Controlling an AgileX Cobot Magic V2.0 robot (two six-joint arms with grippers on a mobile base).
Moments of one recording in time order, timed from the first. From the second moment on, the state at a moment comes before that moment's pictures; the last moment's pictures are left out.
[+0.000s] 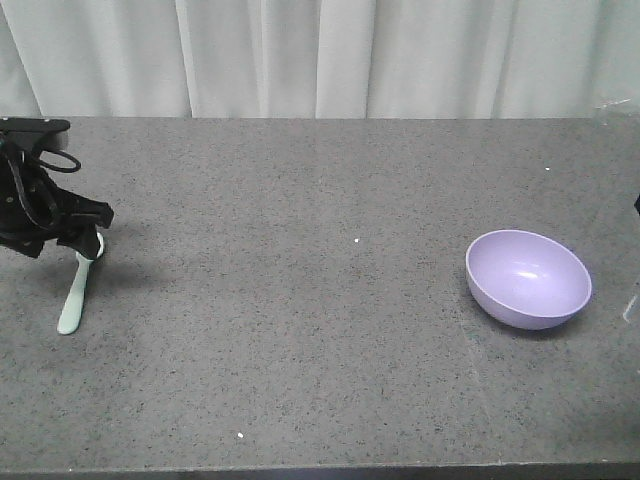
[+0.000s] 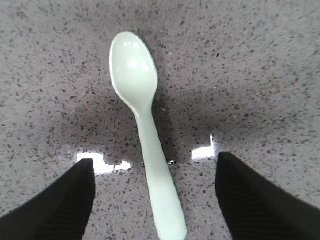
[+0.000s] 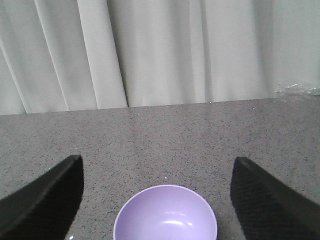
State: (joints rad) left arm -0.01 1.81 -1.50 -0.07 1.07 0.04; right arm 0.08 0.65 -0.61 -0.15 0.19 0.26
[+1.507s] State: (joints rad) left arm 0.00 1.94 -1.51 -0.04 1.11 0.05; right arm 0.08 0.65 -0.63 -0.15 0.25 0.26
